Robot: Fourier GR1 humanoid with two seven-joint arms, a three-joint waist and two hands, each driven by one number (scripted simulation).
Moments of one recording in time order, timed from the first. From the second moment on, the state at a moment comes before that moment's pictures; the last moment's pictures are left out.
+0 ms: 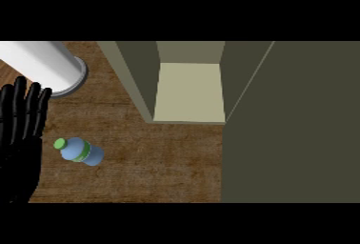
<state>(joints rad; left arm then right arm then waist) 0.01 0.07 0.02 -2.10 -0.02 -0.01 -0.02 0.01 -0.10 0.00 -2.10 -0.01 0.01 0.03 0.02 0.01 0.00</state>
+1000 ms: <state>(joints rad) 0.43 0.01 0.17 -2.38 0.30 0.01 0.16 0.43 -0.14 0.04 -2.41 -0.22 0.21 0.12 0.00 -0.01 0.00</state>
